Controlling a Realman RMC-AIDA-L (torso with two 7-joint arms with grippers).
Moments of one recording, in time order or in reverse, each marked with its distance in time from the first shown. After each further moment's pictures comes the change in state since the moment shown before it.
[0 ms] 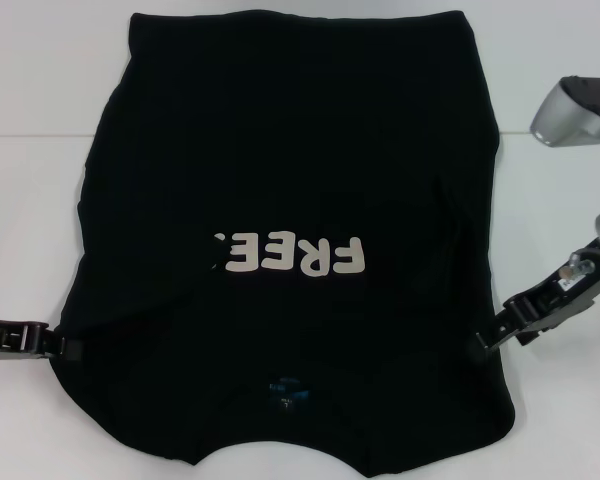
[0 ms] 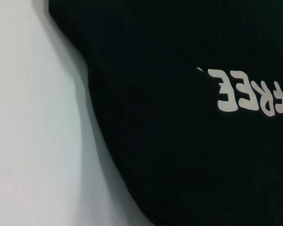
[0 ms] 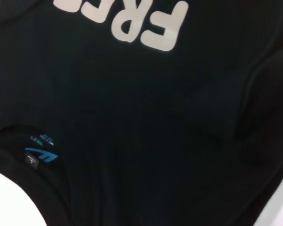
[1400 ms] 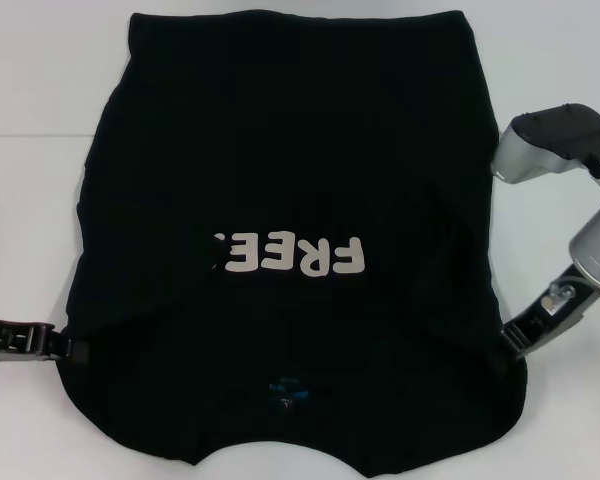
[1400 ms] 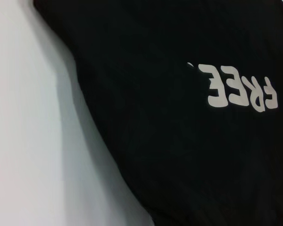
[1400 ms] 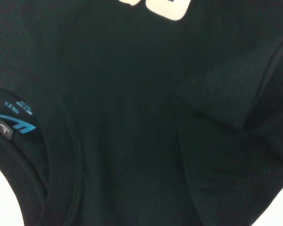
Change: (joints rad) left arm -0.013 0.008 0.000 -0.027 -0.002 0.015 0.001; right arm 0.015 0.019 -0.126 0.047 -0.020 0.056 -0.024
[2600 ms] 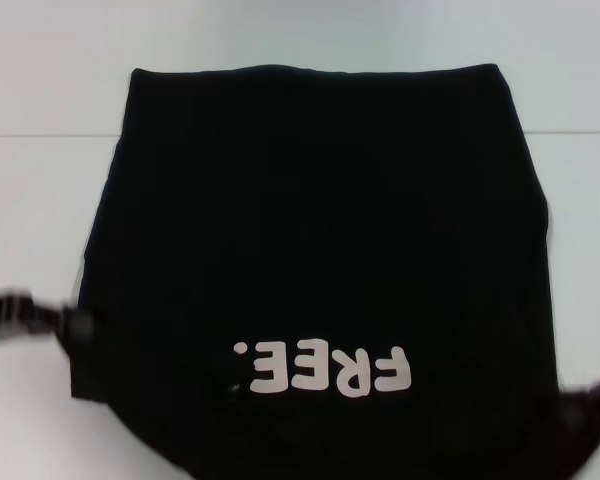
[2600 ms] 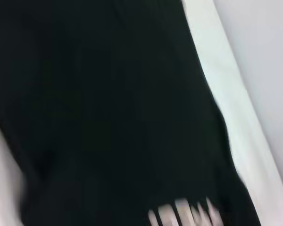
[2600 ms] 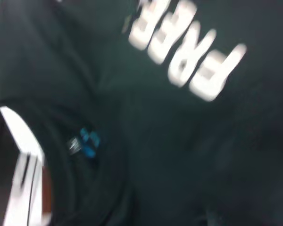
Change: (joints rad) left arm -0.062 0.109 -0.292 -0.168 0.031 0.228 0.066; right arm -0.169 -0.117 0.494 0.058 0.031 -0.304 -0.492
